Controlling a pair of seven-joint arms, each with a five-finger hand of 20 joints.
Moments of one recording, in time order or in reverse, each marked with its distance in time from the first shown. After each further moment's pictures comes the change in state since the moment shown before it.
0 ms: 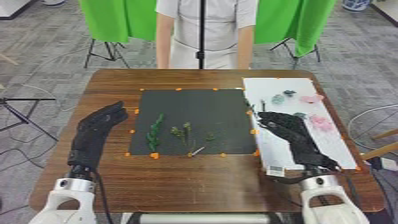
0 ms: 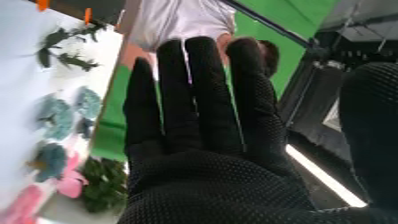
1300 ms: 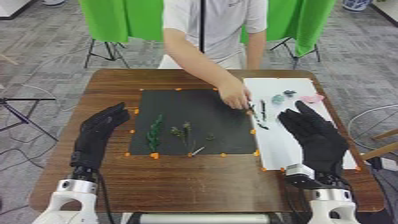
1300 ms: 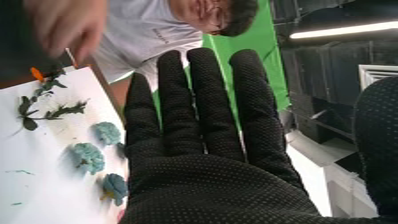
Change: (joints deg) left arm -0.1 -0.7 0.3 0.7 -0.1 -1.2 0.6; right arm -3.1 -2.8 2.0 1.6 40.9 -2.7 -2.5
